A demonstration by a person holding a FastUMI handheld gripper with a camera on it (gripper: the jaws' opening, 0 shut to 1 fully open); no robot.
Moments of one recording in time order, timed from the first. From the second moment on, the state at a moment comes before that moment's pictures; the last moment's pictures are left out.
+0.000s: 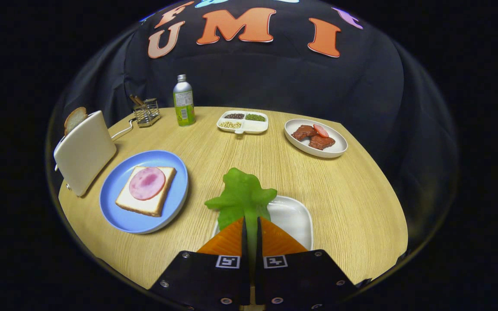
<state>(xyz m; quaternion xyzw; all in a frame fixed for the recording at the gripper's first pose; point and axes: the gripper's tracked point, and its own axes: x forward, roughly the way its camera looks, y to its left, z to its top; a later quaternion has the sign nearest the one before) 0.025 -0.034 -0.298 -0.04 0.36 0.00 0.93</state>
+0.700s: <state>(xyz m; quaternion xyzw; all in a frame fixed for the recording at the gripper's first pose) 0.030 0.024 -0.231 -0.03 0.31 0.05 0.95</state>
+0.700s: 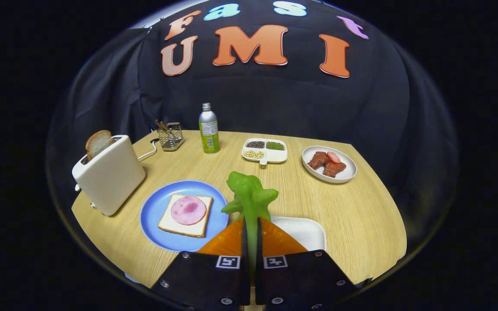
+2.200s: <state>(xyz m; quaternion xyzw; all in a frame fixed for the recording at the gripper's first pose) 0.056 0.148 -0.268 -0.05 0.34 0.12 0.93</state>
